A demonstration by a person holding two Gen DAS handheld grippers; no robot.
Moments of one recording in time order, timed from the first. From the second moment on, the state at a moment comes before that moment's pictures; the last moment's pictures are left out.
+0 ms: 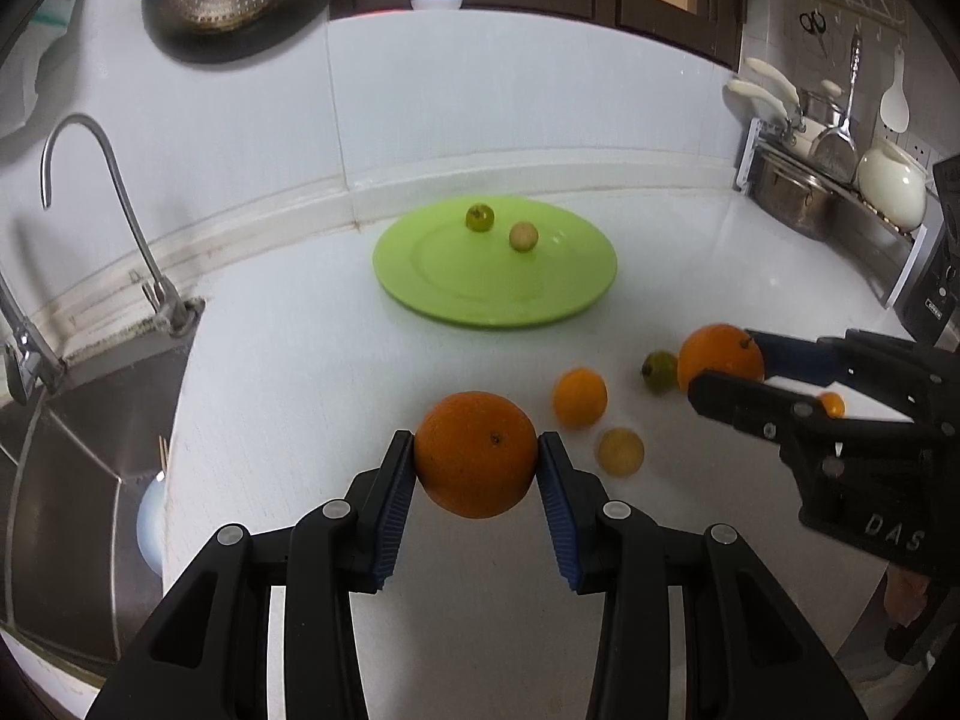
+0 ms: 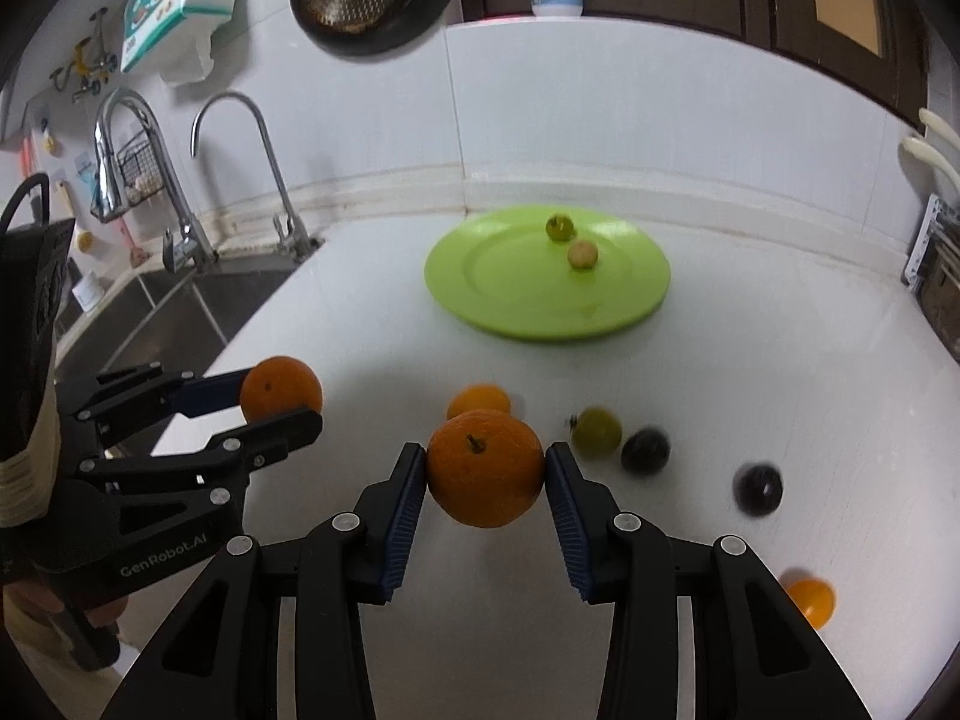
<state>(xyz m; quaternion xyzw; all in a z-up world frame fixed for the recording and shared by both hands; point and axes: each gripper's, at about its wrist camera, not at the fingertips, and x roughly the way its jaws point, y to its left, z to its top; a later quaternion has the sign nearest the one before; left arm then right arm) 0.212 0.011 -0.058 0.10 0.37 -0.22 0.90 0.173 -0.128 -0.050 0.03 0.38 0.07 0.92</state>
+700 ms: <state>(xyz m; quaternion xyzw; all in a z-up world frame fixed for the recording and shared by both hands) 0.283 -0.015 -0.017 0.10 0.32 -0.22 0.91 0.246 -0.151 -0.006 0.04 0.33 0.06 0.94</state>
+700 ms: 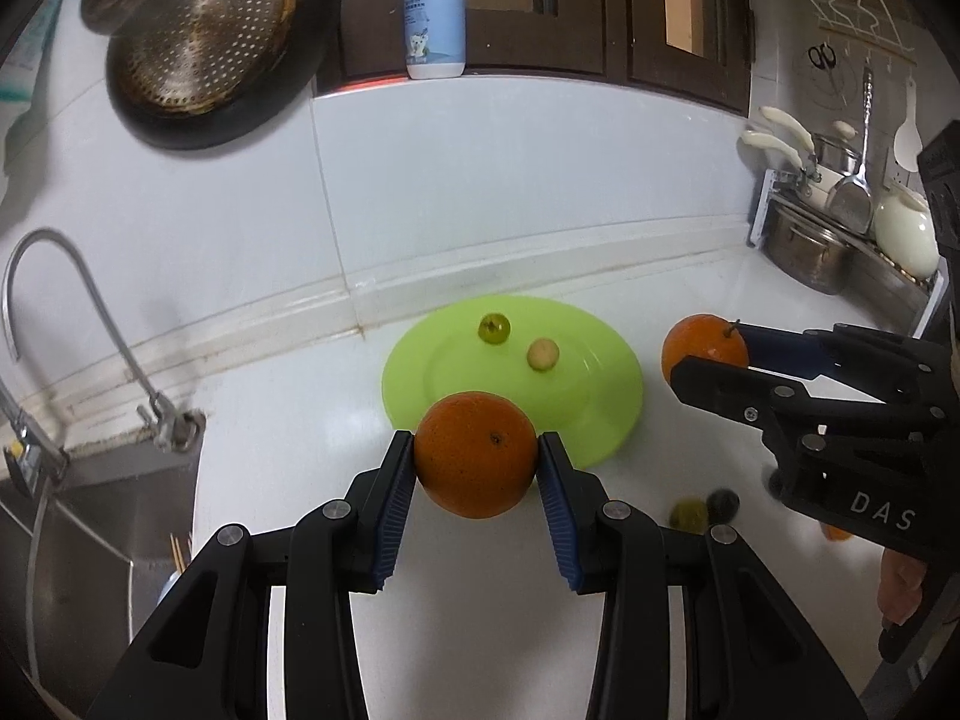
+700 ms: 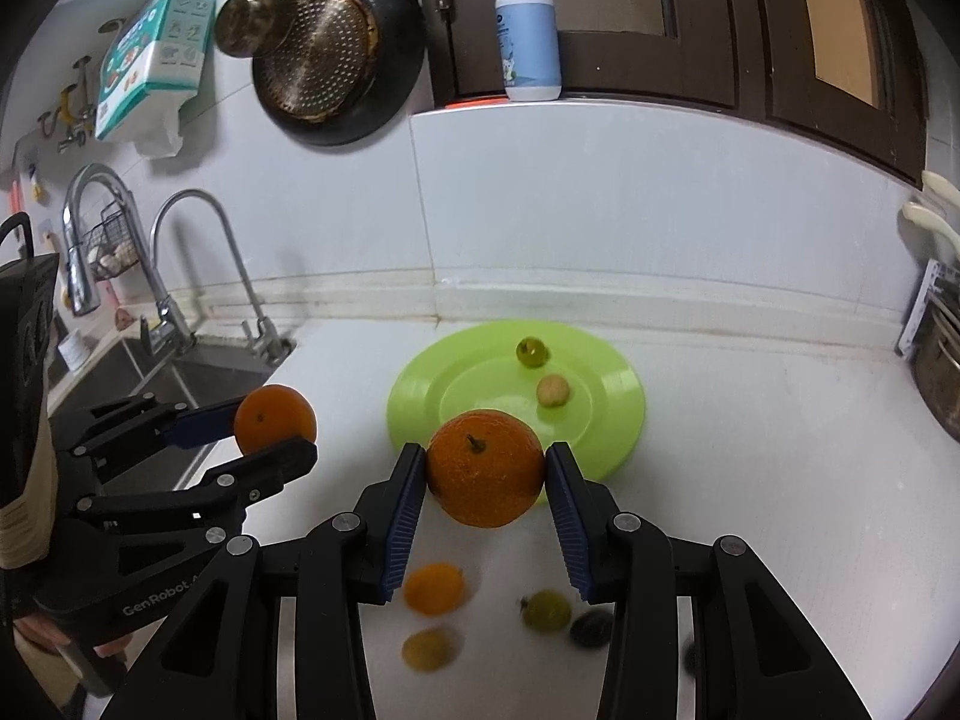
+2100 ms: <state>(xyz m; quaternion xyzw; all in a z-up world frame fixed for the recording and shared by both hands) 0.462 -0.086 -0.086 0.10 0.46 -0.21 0.86 0.444 -0.195 -0.083 0.03 0.47 0.04 0.88</state>
